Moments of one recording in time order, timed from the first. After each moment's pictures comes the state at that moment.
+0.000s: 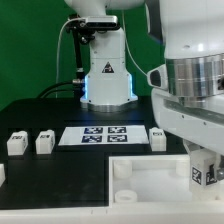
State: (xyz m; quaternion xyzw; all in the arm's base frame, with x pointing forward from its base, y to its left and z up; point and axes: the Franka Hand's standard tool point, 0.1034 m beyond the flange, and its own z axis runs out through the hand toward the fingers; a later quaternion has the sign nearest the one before) arm 0.625 0.121 0.064 -0.74 0.67 0.03 0.07
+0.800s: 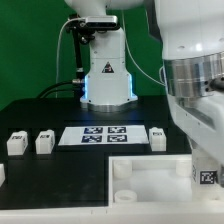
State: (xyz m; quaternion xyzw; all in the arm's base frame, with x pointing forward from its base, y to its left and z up) arm 0.627 0.125 0.068 -0.78 0.62 0.03 0.08
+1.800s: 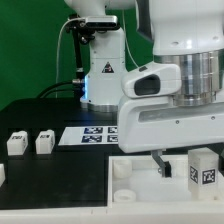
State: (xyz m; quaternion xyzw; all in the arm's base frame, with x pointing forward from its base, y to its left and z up) arm 0.628 0.104 0.064 -1.00 -0.06 -0.02 0.03
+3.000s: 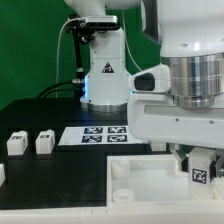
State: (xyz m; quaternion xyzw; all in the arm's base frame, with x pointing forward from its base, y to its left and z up) arm 0.630 0.110 0.068 -0.91 0.41 0.01 0.05
